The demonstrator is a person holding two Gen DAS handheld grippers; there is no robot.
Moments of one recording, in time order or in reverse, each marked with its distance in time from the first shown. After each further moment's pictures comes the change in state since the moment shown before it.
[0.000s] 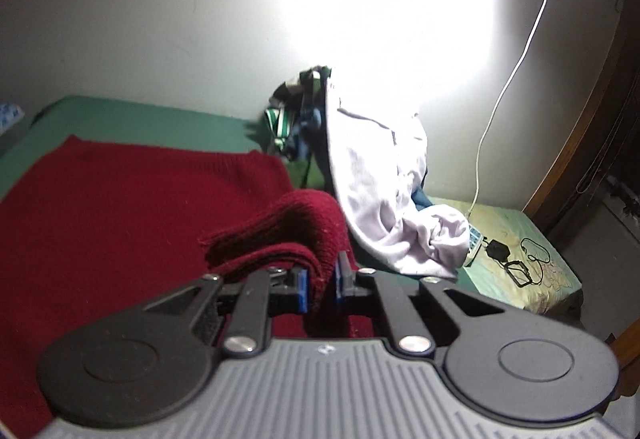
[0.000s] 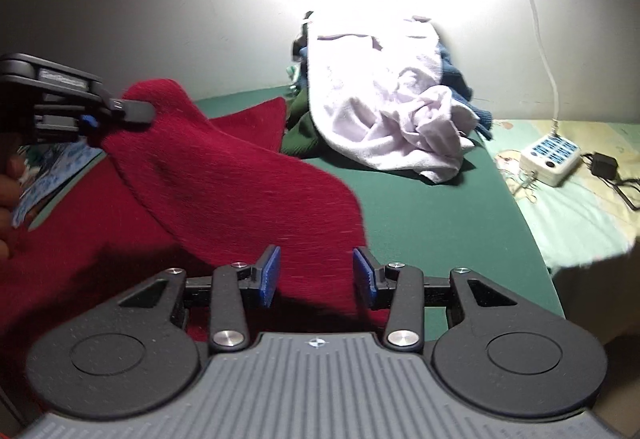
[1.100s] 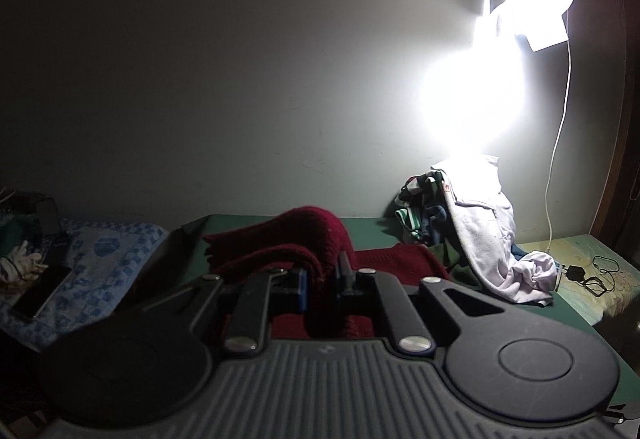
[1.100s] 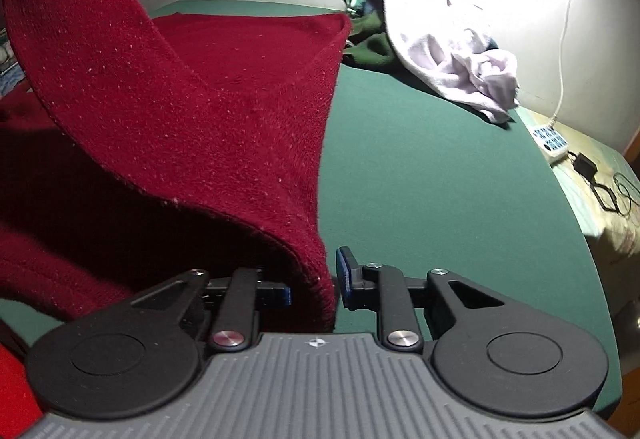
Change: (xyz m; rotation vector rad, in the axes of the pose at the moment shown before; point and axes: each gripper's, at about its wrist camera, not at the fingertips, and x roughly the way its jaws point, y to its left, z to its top) left arm -0.195 0.126 0.030 0.159 -0.223 0.229; right arm -0.005 0.136 -0.067 -0.257 0.185 -0.149
